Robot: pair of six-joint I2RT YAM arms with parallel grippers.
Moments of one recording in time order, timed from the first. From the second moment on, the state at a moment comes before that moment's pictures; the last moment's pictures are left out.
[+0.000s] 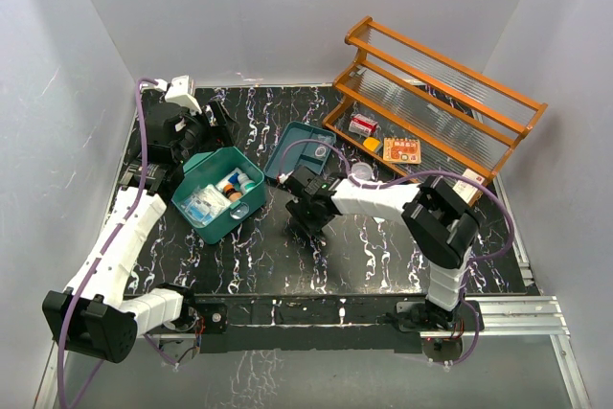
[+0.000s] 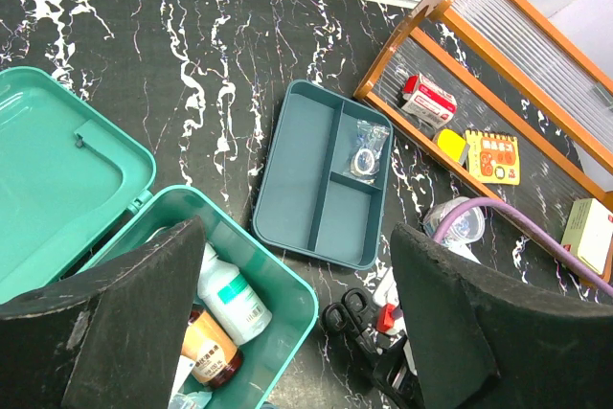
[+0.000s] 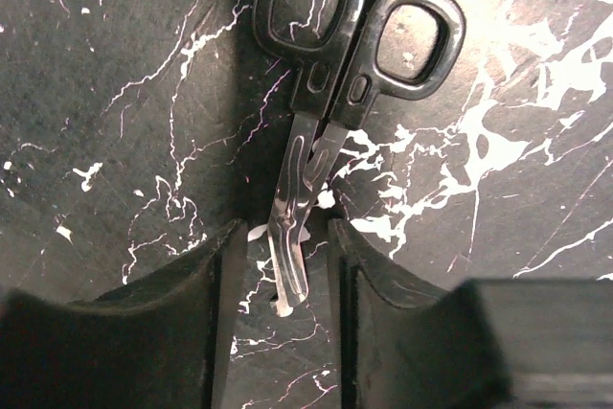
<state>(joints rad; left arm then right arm) -0.23 1.13 1.11 -0.33 0.09 -0.38 0.89 1.84 1.20 -0.55 0.01 0.18</state>
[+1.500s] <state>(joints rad) -0.23 1.12 1.11 -0.33 0.09 -0.37 0.86 2.03 1.42 -0.44 0.18 0.31</state>
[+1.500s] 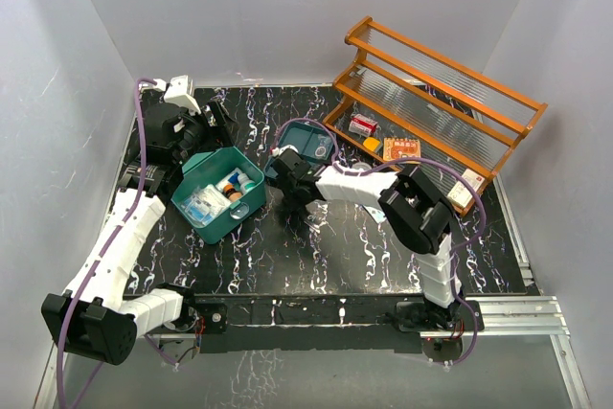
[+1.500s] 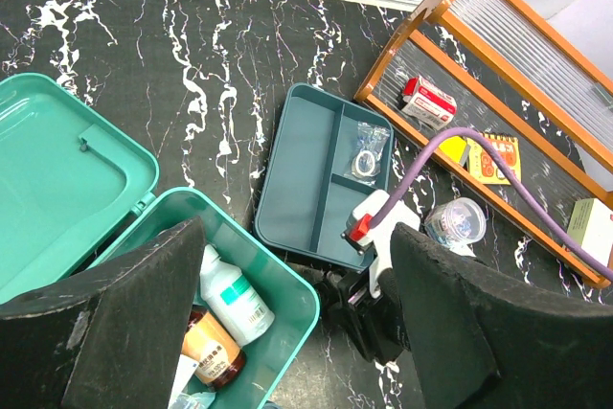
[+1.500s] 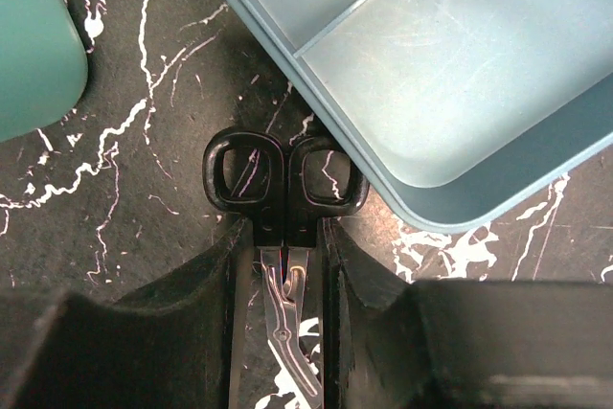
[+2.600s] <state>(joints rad) -0.23 1.12 1.11 -0.34 0.07 -0.36 0.84 1.83 1.31 -0.33 0.24 0.39</state>
